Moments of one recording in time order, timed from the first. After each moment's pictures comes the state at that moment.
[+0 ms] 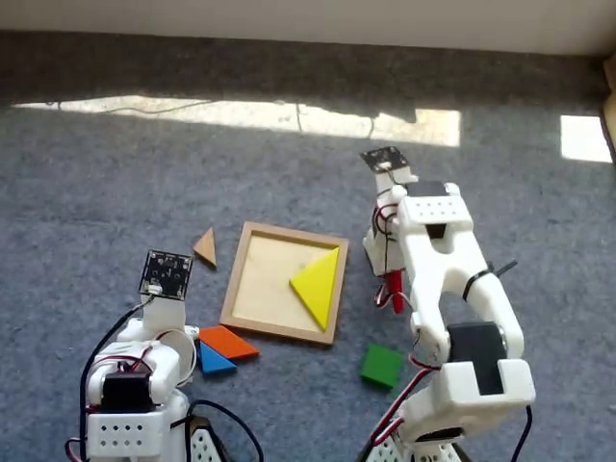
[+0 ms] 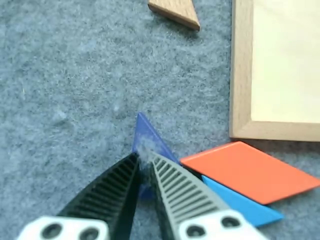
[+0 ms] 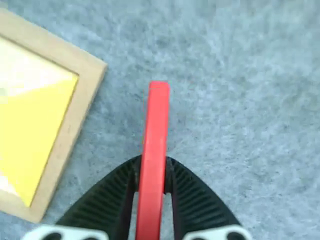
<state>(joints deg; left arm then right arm) -6.7 -102.5 96.0 76.4 -4.6 -11.9 2.6 21.8 66.2 17.3</state>
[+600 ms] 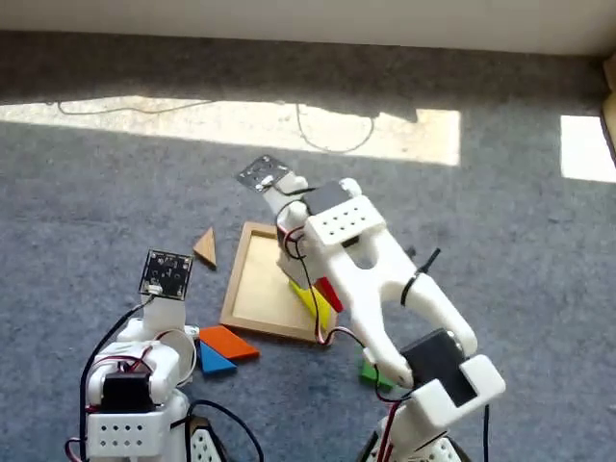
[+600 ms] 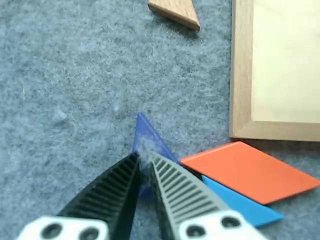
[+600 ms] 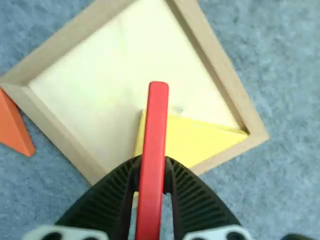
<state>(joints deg) -6.7 -102.5 96.0 76.4 -4.6 -36.7 6.9 10.7 73.2 22.5</state>
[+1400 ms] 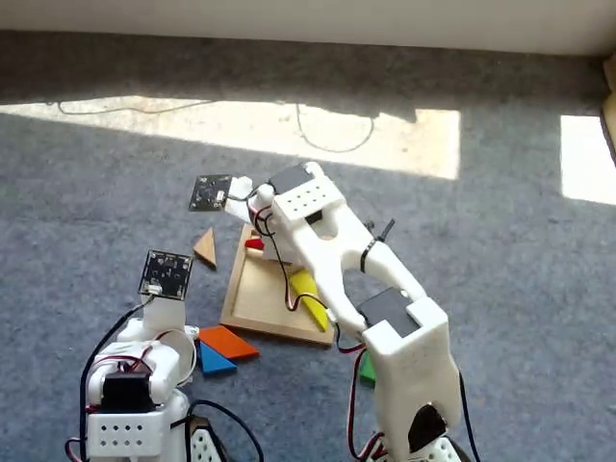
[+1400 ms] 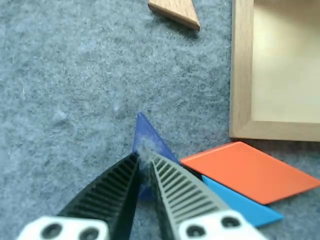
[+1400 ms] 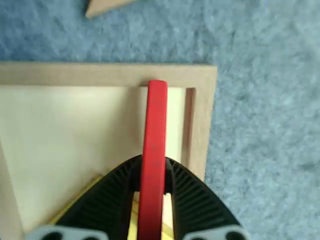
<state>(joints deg) -6.7 -102.5 96.0 76.4 -4.6 -38.2 26.8 -8.1 66.4 53.6</state>
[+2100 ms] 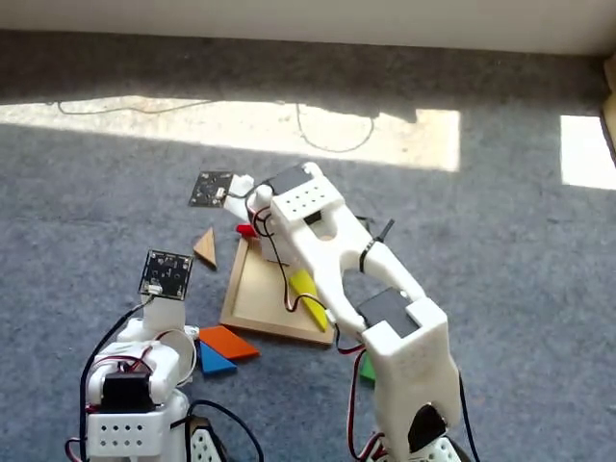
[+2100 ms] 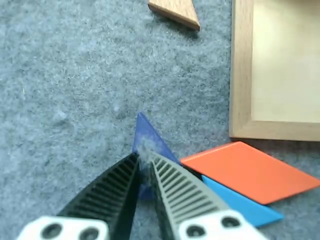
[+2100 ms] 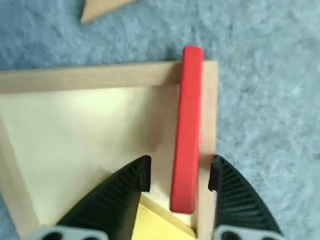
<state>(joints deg) -6.7 -102.5 96.0 76.4 -4.6 -38.4 26.8 -8.1 69.7 49.0</state>
